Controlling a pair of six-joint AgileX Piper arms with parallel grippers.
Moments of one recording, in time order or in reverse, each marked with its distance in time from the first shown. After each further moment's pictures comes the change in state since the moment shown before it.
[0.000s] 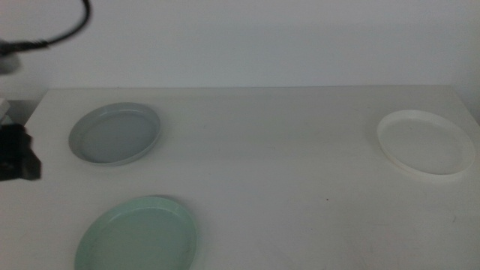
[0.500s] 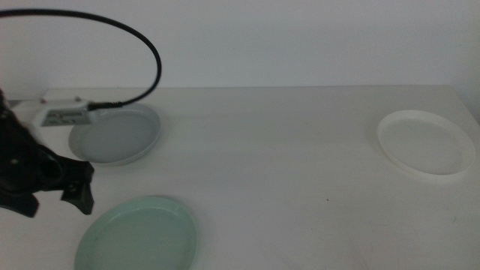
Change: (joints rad) left arm 0.000 0.394 0.000 -0.105 -0.022 0.155; right arm 0.000 0.000 0.000 0.000 0.000 0.000
